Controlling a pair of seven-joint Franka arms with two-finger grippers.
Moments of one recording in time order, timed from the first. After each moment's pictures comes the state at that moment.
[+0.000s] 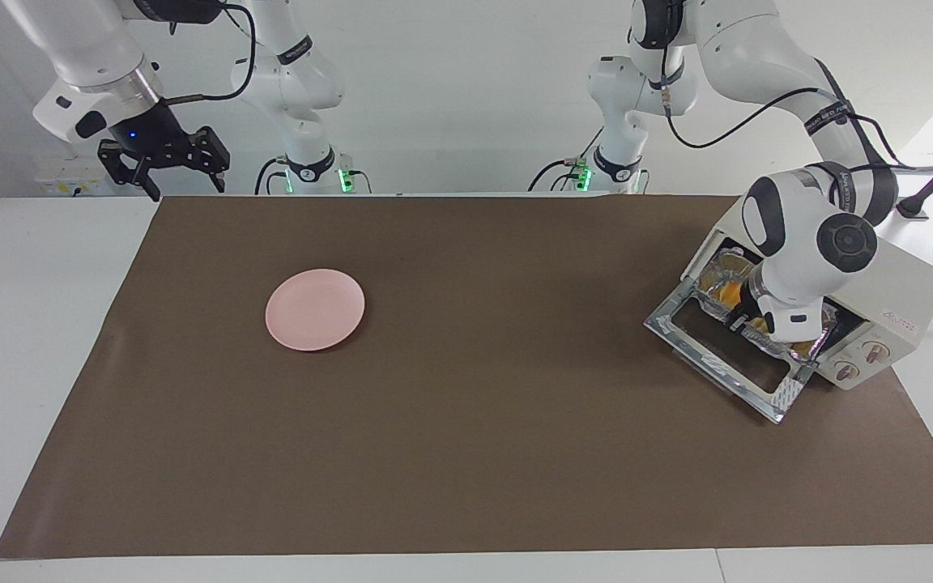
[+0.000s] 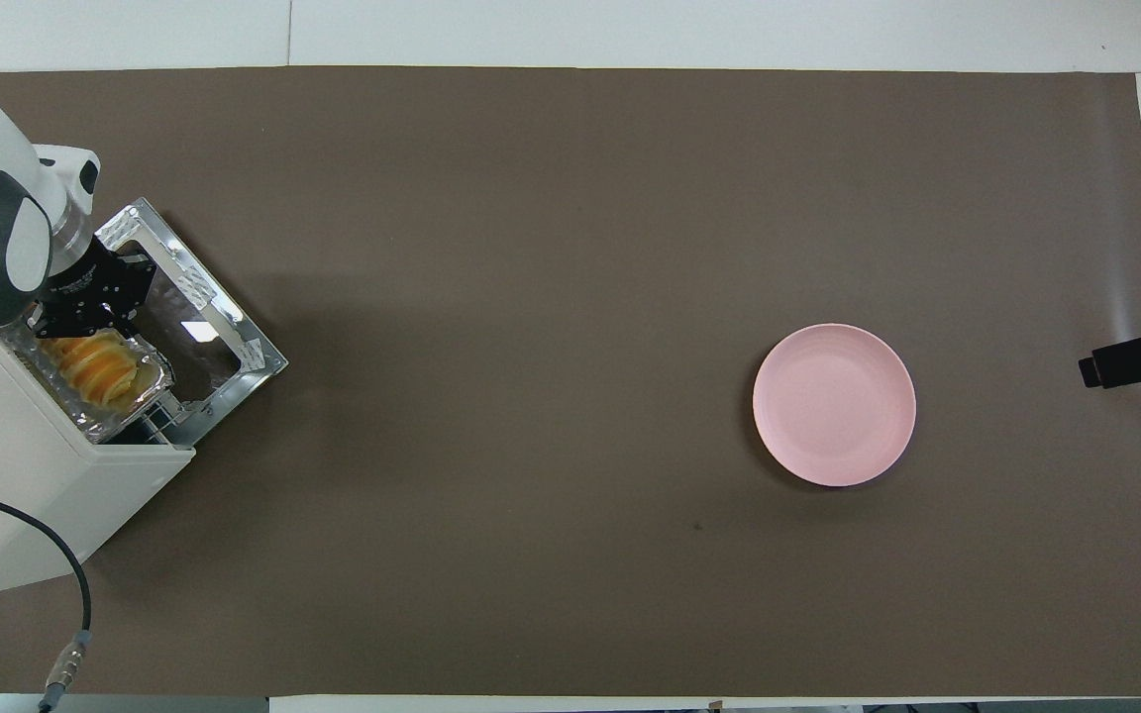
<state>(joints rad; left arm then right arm) -0.41 0.37 0.46 -1.66 0.01 1.72 -0.63 -0.10 -0.12 0.03 -1.67 0.01 1.48 -0.22</state>
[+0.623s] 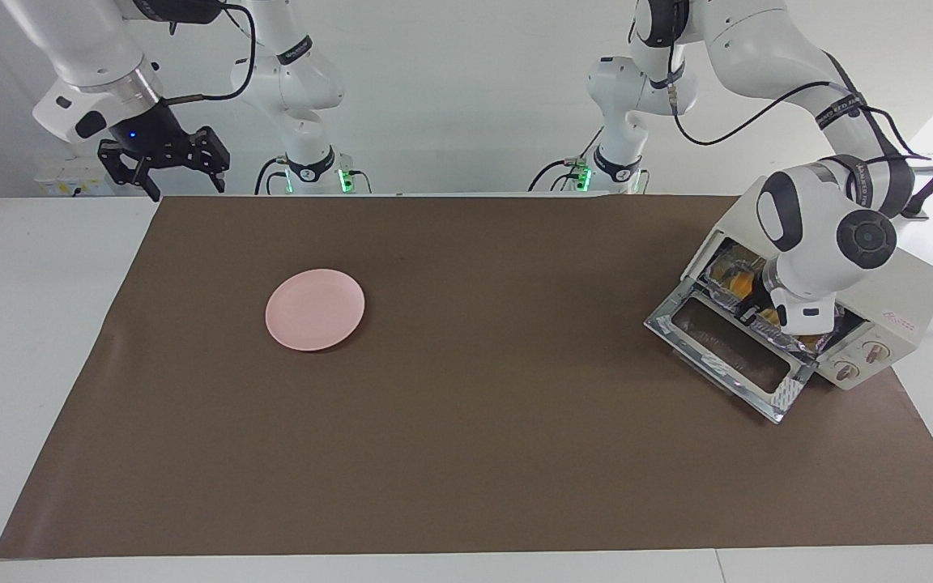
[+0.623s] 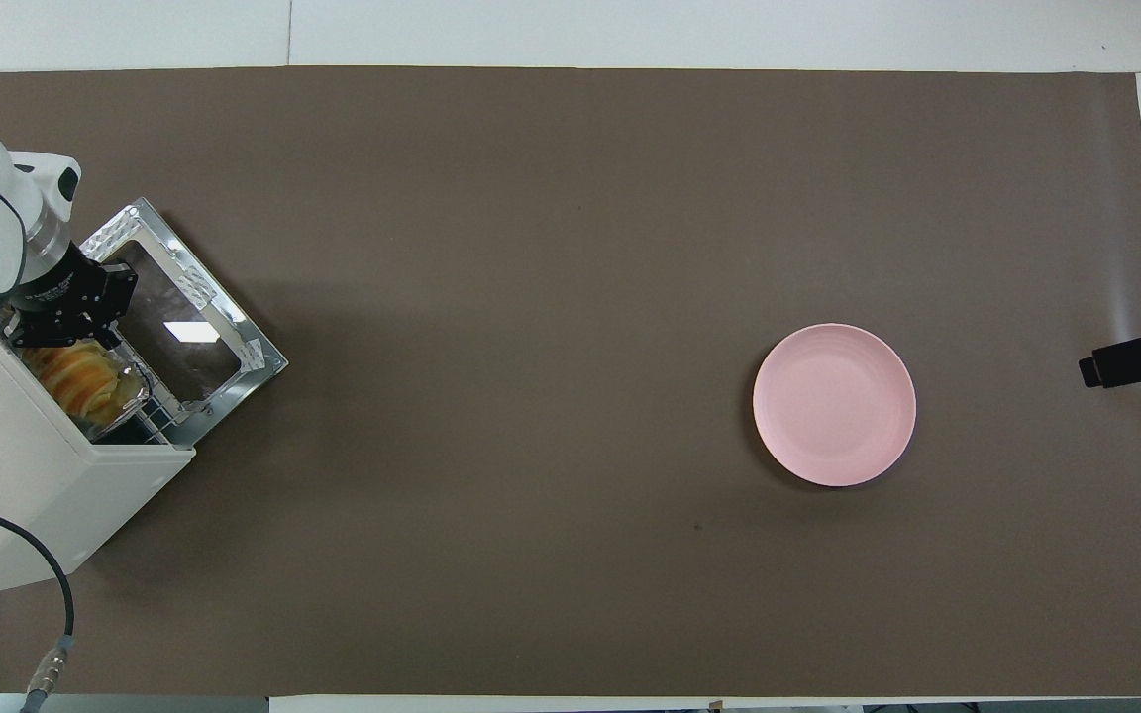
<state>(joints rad) -0.39 0.34 0.46 -1.66 0.04 1.68 -0.59 -0.10 -0.12 0.03 -1.67 0.01 1.48 -0.22</state>
